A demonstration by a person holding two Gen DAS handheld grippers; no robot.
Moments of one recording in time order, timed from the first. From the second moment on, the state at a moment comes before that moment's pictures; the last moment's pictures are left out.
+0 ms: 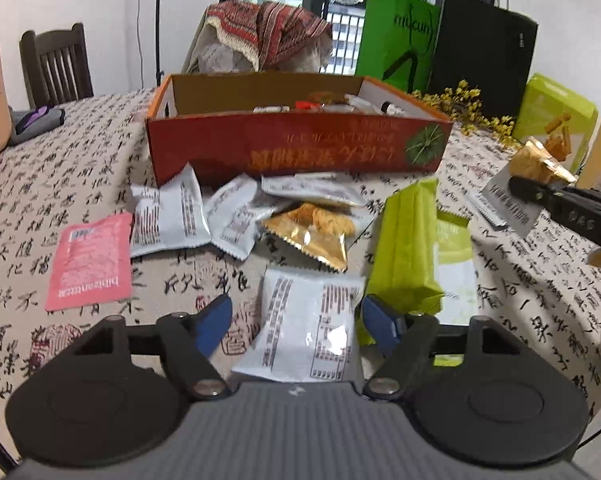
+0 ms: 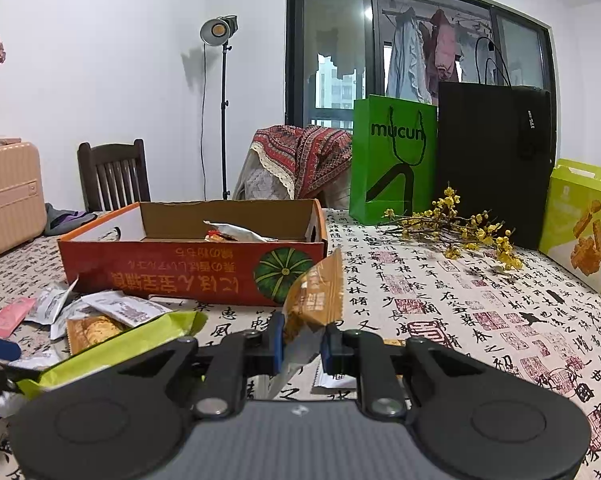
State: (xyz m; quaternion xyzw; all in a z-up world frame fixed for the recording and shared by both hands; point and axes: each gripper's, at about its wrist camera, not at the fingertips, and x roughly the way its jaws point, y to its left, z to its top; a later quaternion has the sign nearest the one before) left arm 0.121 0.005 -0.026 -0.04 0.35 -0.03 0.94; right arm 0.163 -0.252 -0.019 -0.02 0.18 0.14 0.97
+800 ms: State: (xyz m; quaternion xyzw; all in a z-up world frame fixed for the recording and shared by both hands) left arm 0.139 0.009 0.042 -0.05 0.22 -0.02 0.97; right arm 0.178 -0.236 0.029 -0.02 0.12 0.16 0.98
